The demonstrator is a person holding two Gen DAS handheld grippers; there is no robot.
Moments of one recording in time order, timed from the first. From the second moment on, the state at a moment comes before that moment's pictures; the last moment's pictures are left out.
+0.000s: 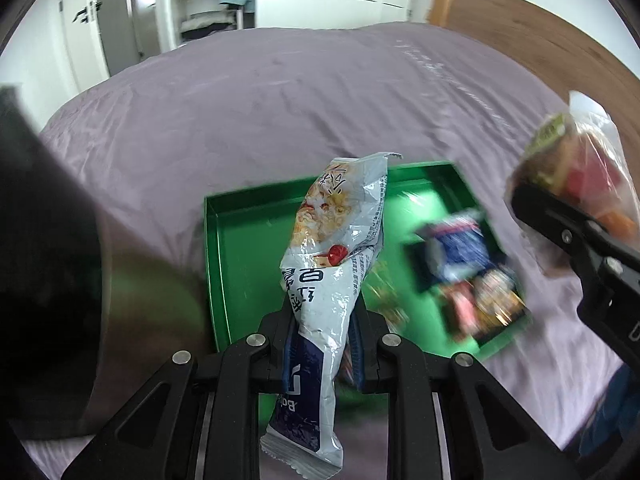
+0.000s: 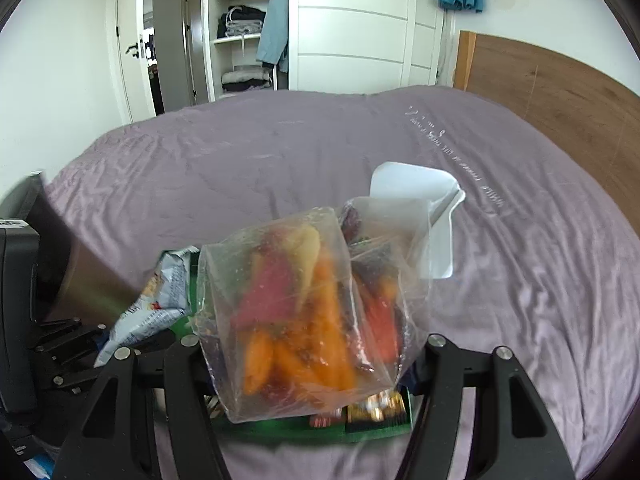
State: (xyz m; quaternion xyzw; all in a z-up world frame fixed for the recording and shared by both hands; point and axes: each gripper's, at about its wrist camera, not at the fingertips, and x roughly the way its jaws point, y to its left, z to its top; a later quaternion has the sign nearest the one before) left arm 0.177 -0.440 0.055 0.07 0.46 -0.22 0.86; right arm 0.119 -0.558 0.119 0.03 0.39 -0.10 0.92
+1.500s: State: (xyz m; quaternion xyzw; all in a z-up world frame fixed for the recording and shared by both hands) left arm 0.204 -0.444 -0.020 0.03 0.40 -0.22 0.89; right arm 0.195 -0.575 -0.001 0.02 0.40 -0.08 0.91
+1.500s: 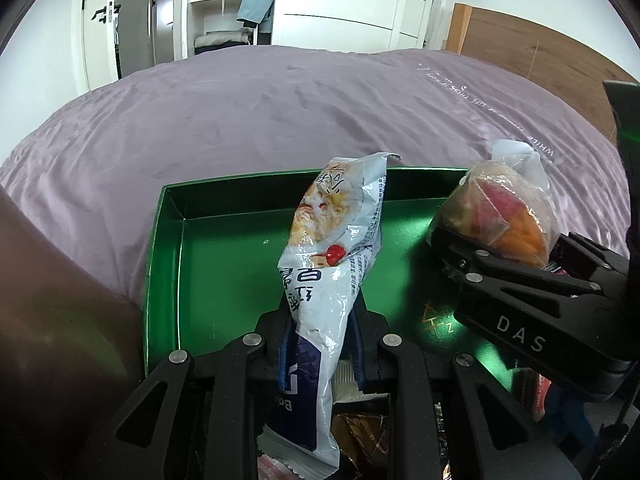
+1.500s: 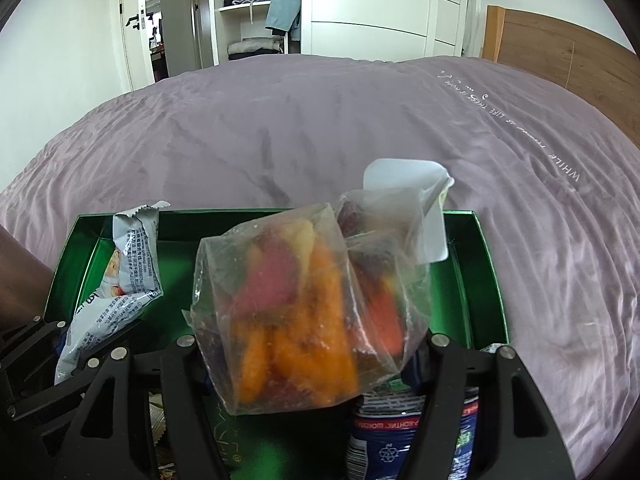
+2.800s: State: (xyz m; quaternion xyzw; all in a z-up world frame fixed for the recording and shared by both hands) left arm 0.190 -0.438 -0.012 0.03 0.37 -0.24 0.90; right arm 0.178 -0.571 0.009 0.03 0.37 -0.06 0.93
